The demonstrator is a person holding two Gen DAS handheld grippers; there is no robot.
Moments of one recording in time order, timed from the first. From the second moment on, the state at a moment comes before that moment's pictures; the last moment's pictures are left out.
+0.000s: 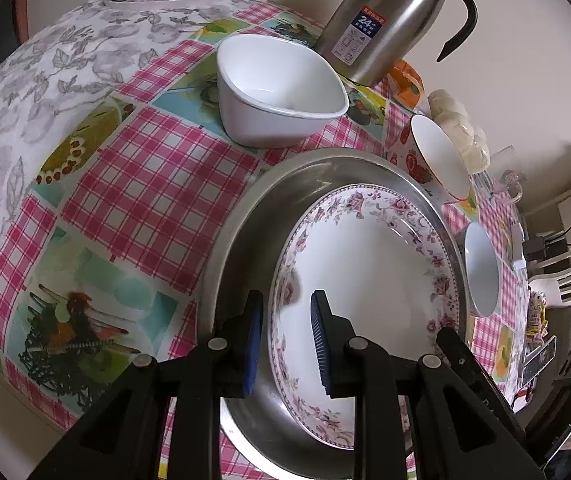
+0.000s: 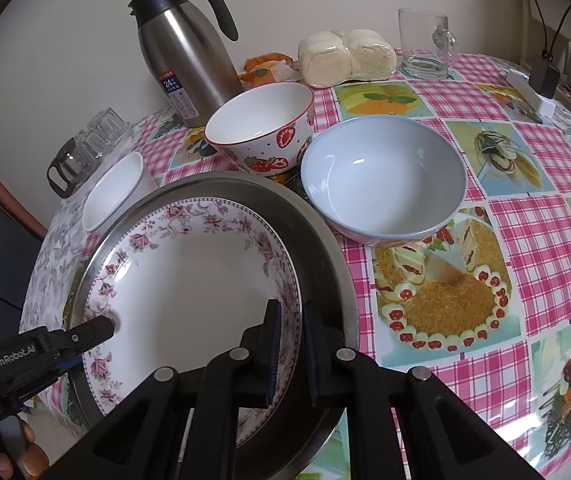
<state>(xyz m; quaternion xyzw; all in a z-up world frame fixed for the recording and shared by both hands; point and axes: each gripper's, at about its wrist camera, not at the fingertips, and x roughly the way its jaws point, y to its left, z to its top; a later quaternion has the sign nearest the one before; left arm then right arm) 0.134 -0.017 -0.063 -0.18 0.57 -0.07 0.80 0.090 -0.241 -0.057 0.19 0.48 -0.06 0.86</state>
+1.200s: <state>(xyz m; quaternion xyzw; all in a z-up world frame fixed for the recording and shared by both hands) 0.122 -0.027 -0.026 -0.12 0.54 -0.08 0.83 0.081 -0.238 -0.018 0.14 0.45 -0.08 0.88</state>
